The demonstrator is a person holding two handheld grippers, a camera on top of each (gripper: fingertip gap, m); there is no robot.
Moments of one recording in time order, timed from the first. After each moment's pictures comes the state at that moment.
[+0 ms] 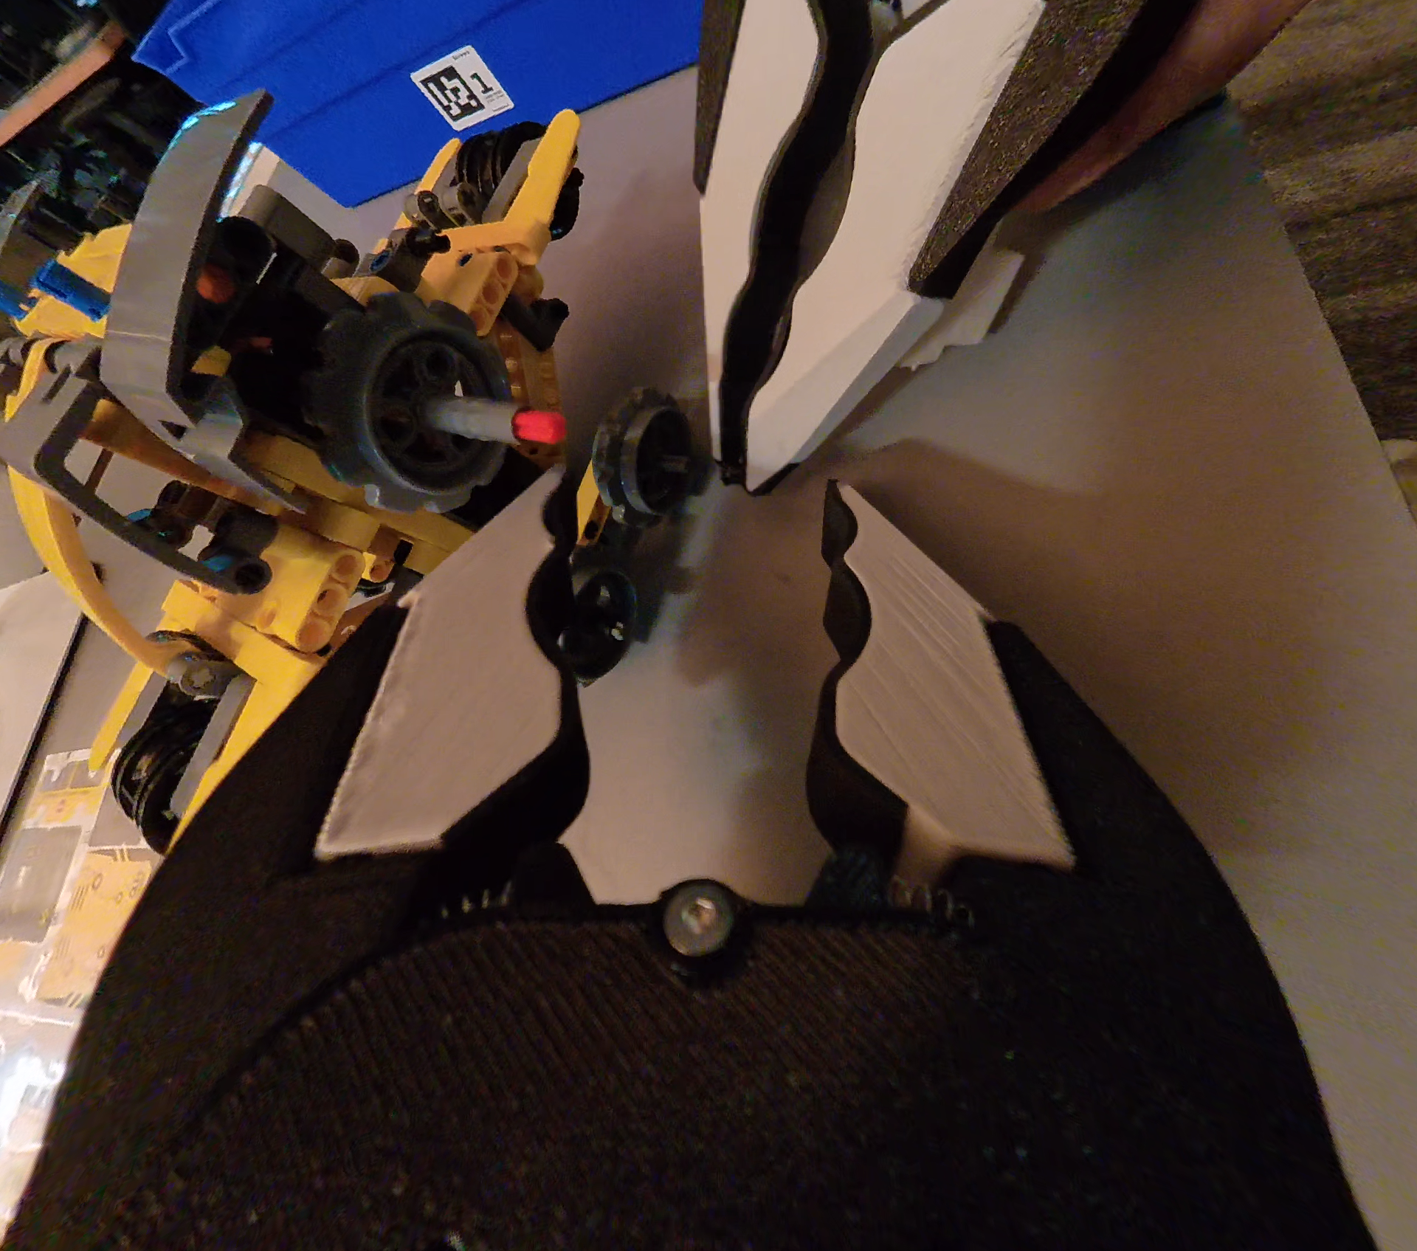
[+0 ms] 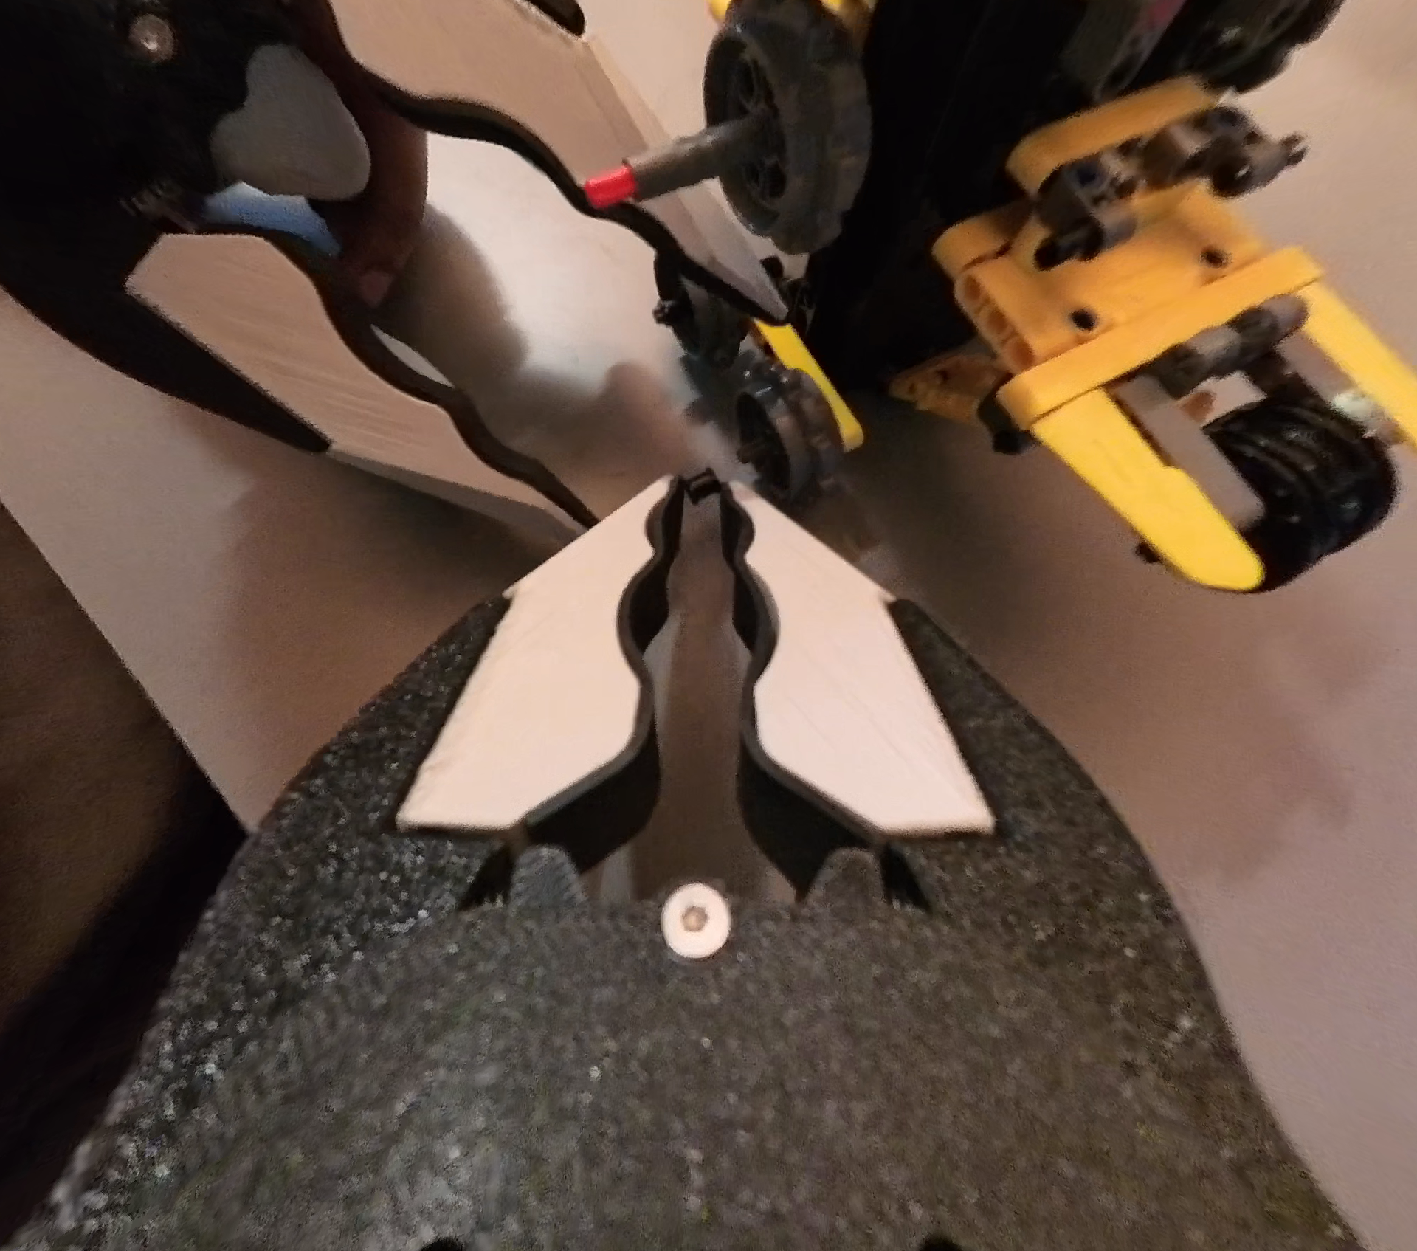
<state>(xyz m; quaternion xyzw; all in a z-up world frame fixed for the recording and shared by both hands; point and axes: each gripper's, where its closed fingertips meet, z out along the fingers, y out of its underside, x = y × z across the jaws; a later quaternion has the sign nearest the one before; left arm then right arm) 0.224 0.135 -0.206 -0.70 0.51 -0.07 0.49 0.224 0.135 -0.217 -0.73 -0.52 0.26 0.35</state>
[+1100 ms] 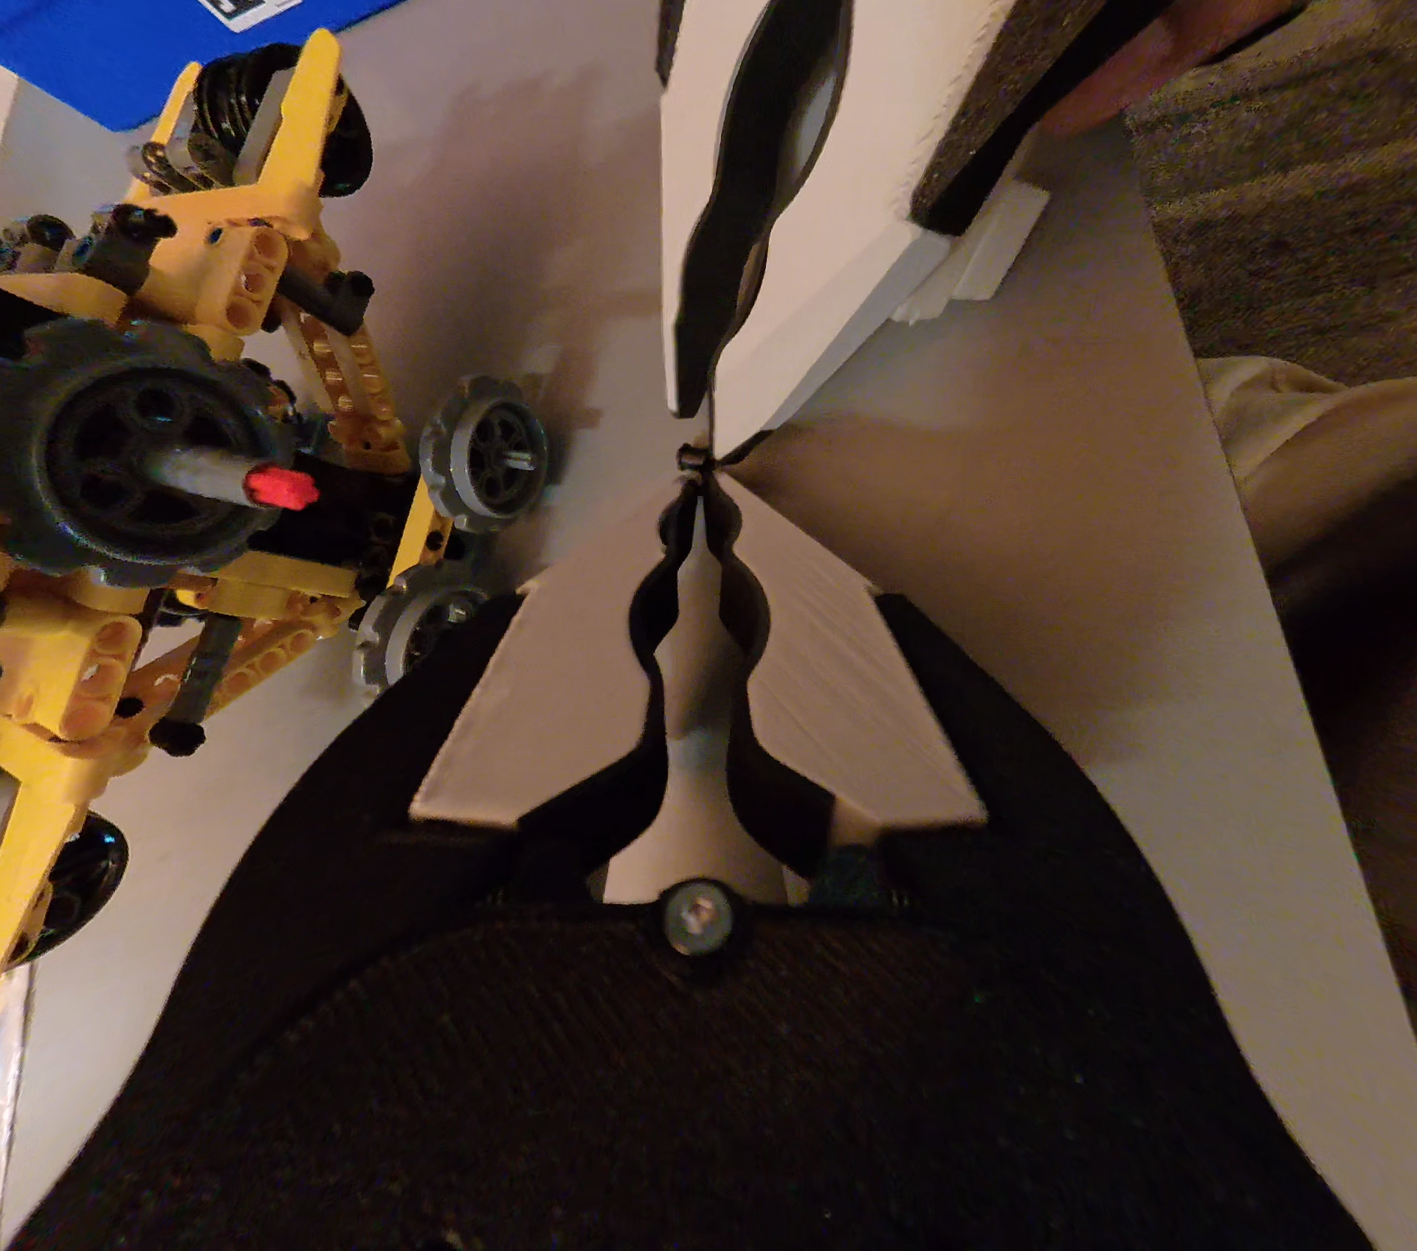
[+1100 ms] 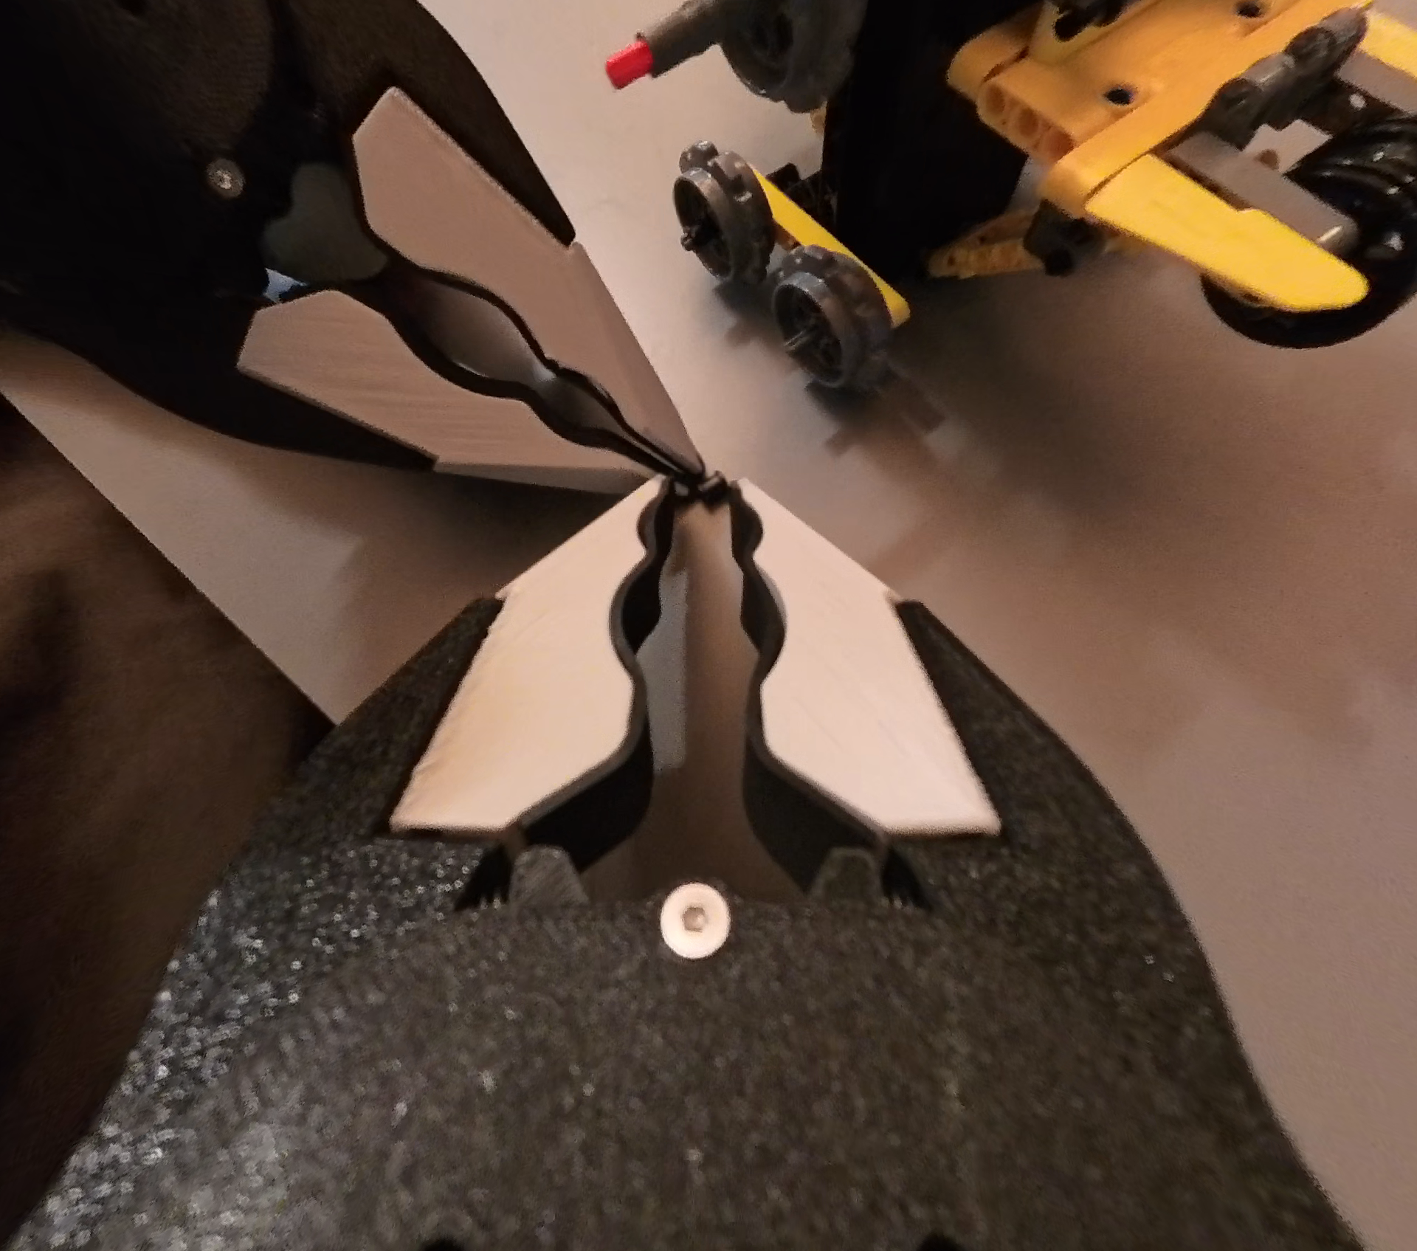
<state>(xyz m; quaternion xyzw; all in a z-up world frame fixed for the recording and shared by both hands) 0.240 0.108 -0.232 -0.72 0.56 -0.09 0.41 0.241 0.112 -0.221 -0.77 -0.45 0.28 0.35</state>
